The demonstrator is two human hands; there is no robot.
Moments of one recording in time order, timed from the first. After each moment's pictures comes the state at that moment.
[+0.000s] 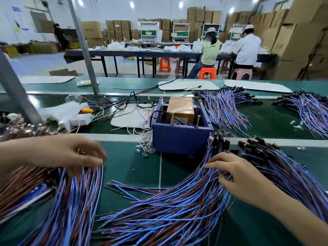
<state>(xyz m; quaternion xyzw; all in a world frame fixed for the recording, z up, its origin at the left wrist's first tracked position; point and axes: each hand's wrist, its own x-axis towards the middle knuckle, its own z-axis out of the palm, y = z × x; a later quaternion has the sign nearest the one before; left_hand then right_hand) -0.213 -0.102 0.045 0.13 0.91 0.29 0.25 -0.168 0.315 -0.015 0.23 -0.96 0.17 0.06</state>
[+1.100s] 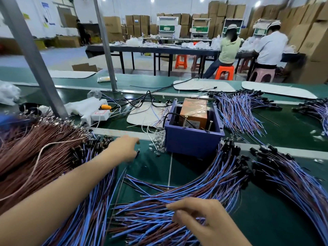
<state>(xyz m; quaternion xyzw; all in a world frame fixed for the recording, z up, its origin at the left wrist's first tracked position) -0.257 -0.021 -0.017 0.00 1.00 0.01 0.07 -0.097 0.228 -0.002 0.19 -0.84 0.49 -0.13</state>
